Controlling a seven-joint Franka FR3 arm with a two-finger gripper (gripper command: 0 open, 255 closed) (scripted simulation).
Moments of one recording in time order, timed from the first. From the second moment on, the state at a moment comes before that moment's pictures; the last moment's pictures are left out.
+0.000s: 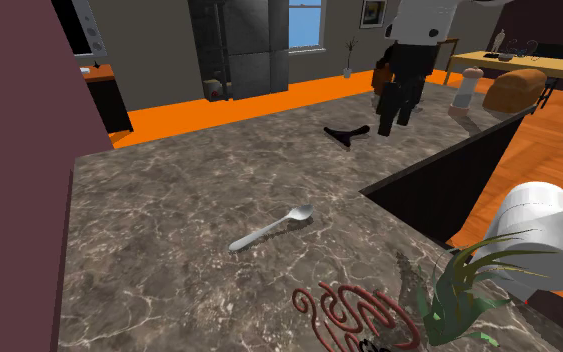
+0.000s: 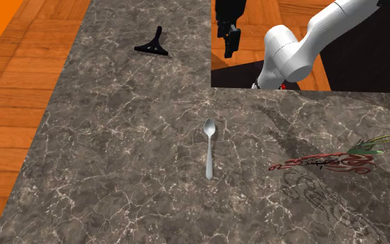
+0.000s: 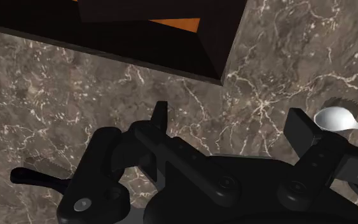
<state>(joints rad) 0.02 -0.81 0.02 -2.29 0.07 1.48 0.10</state>
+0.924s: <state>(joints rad) 0.03 -0.56 0.27 -2.29 0.24 1.67 0.46</state>
